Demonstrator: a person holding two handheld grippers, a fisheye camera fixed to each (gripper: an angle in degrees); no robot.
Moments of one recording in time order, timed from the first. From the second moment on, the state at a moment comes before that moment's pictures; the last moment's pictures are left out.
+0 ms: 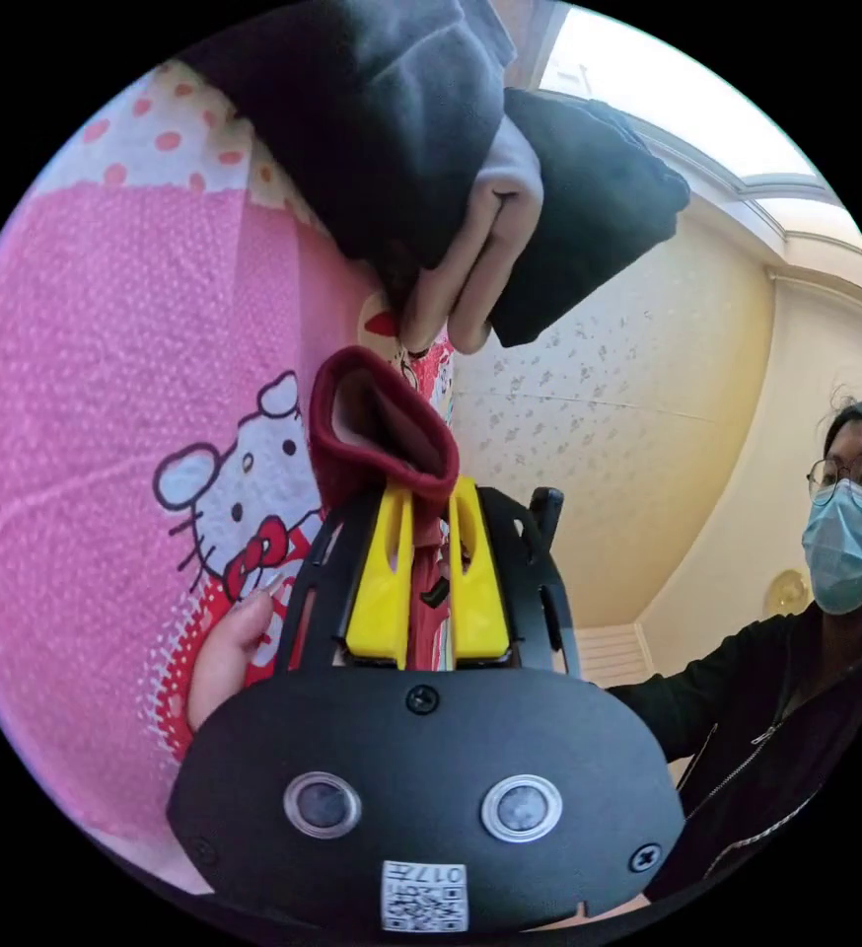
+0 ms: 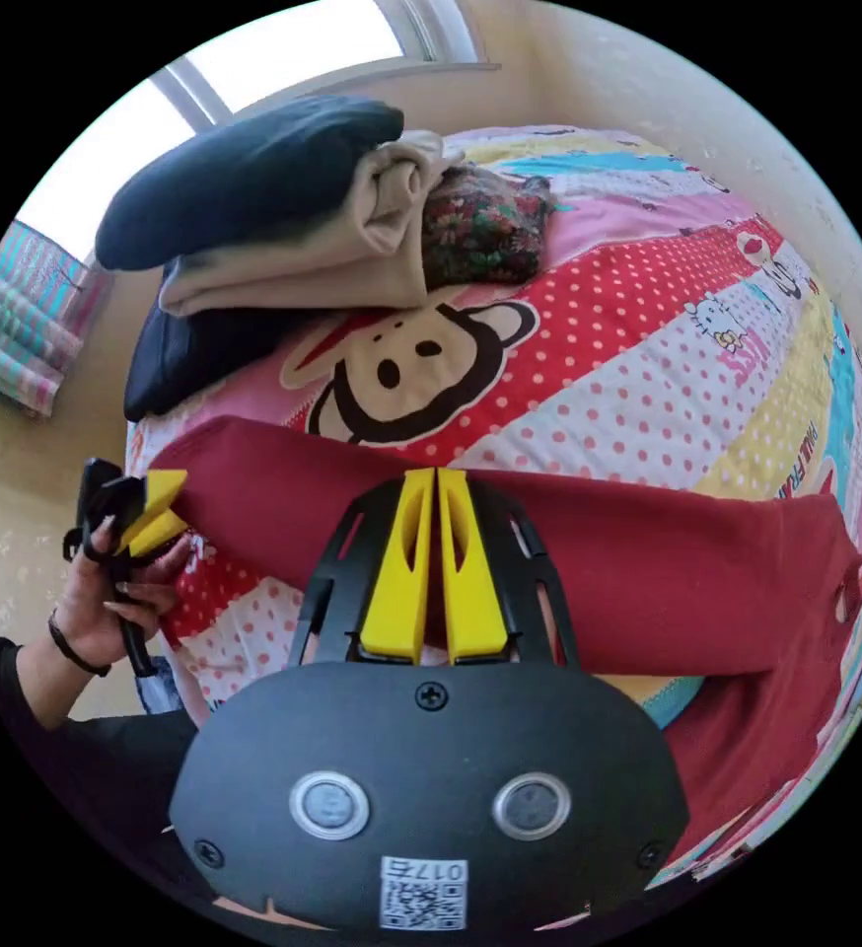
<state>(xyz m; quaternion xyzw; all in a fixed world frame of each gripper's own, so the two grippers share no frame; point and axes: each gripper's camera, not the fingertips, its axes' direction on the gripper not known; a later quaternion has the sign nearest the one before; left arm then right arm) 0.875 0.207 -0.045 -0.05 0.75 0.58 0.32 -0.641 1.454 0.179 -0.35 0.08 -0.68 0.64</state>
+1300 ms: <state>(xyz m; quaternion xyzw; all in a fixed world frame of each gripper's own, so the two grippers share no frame) 0.556 0.511 -0.165 0.43 0.55 0.65 0.31 -0.749 1.341 0.041 -0.44 0.04 -0.72 0.53</state>
